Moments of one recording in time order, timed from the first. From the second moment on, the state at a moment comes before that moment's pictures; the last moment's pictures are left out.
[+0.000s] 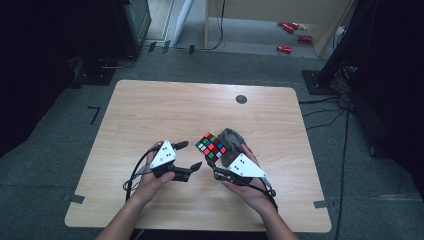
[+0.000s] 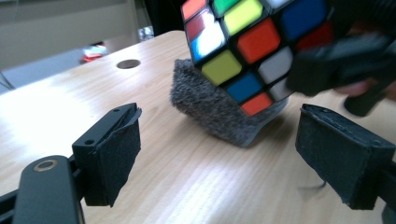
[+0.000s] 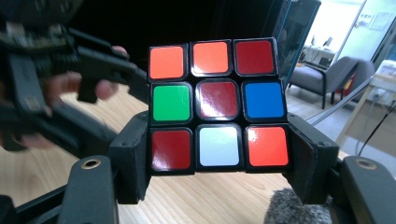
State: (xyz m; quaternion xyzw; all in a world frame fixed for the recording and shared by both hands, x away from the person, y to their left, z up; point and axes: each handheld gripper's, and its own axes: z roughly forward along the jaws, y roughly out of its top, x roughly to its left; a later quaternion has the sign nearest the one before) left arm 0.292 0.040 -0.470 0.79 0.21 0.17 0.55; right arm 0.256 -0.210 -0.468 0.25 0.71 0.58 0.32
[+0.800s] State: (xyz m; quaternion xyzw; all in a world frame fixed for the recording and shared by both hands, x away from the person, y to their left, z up) left arm 0.277 0.026 -0.474 0.79 0.13 0.23 0.55; right arm 0.249 -0.200 -0.458 0.30 0.71 0.61 0.19
